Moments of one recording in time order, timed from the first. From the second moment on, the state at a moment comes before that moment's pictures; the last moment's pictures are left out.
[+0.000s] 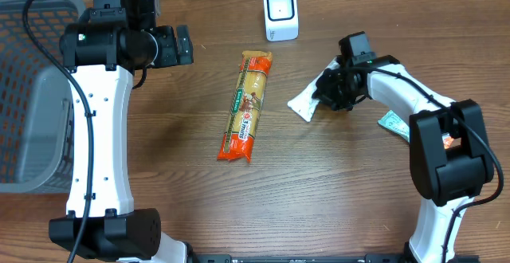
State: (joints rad) left arm 0.03 1.71 1.94 -1.26 0.04 -0.12; right arm 0.28 2.08 1.41 -0.61 -0.41 0.66
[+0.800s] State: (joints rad) left arm 0.03 1.71 1.94 -1.26 0.04 -0.12; right arm 0.23 2.08 1.48 -1.01 -0.50 -0.03
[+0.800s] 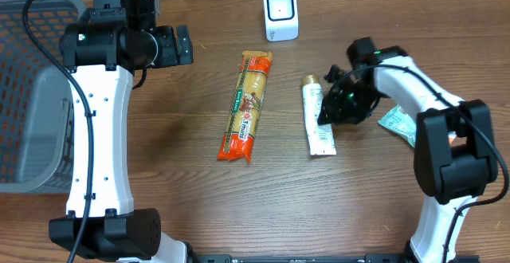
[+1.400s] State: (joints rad) left arm 0.03 1.71 1.94 -1.26 0.04 -0.12; right arm 0.17 2.07 1.31 -0.71 -0.70 -0.09
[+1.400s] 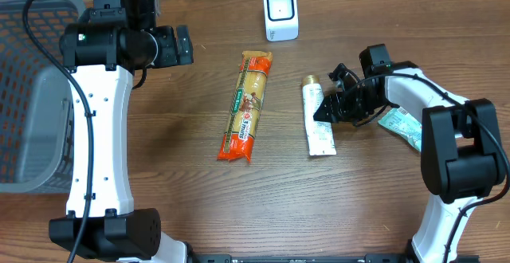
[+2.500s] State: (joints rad) left arm 0.03 1.71 1.94 -1.26 0.04 -0.12; right arm 0.17 1.79 1.41 -0.90 -0.89 0.04
